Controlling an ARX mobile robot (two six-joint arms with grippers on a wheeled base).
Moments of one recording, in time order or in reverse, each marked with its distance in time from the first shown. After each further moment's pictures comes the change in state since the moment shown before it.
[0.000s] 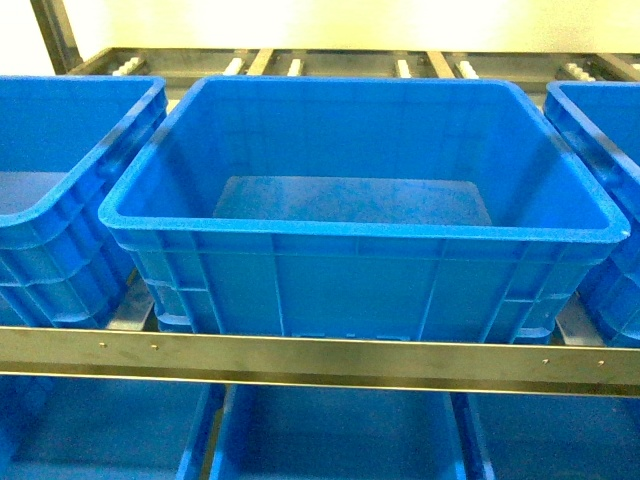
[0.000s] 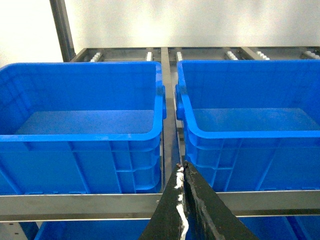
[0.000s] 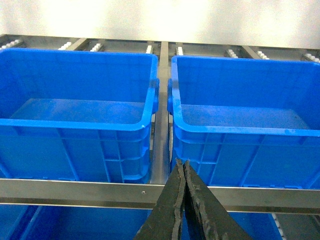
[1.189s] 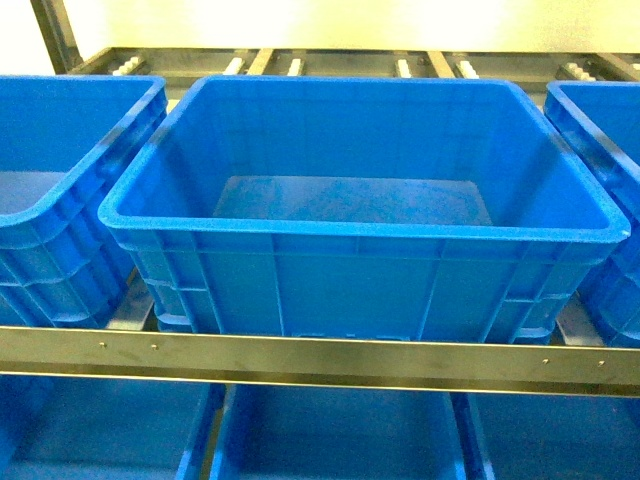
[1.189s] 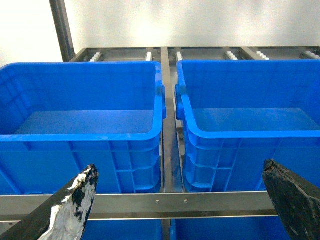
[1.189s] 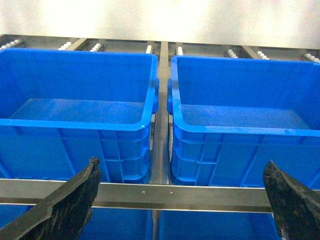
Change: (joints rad) left arm 0.000 0.000 0.000 0.000 0.000 -0.001; right arm 0.000 0.000 0.000 0.000 0.000 0.000
